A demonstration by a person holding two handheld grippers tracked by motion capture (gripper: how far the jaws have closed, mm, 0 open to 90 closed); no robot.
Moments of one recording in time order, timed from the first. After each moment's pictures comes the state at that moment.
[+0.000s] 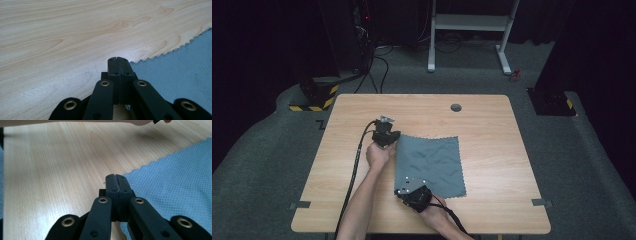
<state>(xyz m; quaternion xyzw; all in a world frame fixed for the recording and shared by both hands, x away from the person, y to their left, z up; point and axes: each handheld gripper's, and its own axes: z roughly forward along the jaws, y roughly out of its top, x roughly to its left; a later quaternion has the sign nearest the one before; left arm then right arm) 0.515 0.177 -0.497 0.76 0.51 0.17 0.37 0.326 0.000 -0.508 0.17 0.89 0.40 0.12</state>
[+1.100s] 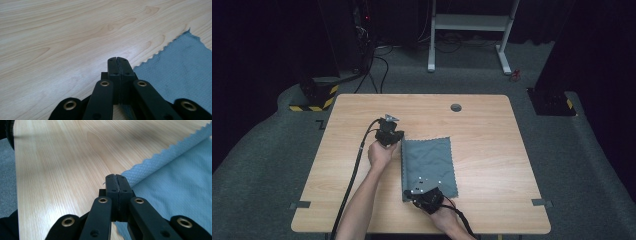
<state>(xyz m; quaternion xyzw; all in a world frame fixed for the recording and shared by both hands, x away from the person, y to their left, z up) 0.510 0.157 -0.483 0.78 0.48 0.17 0.36 0.322 -0.036 -0.505 0.20 0.88 0.43 0.10</state>
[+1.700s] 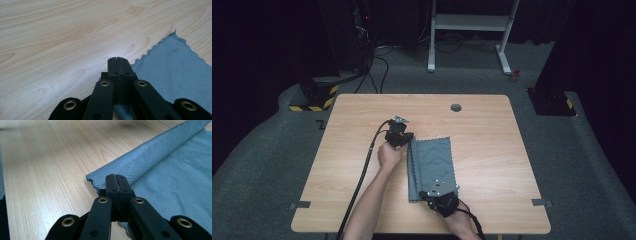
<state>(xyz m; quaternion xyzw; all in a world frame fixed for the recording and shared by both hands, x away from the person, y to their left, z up) 0.515 0.128 -0.492 0.78 0.47 0.15 0.37 0.317 -0.078 -0.514 0.23 0.87 0.42 0.12</state>
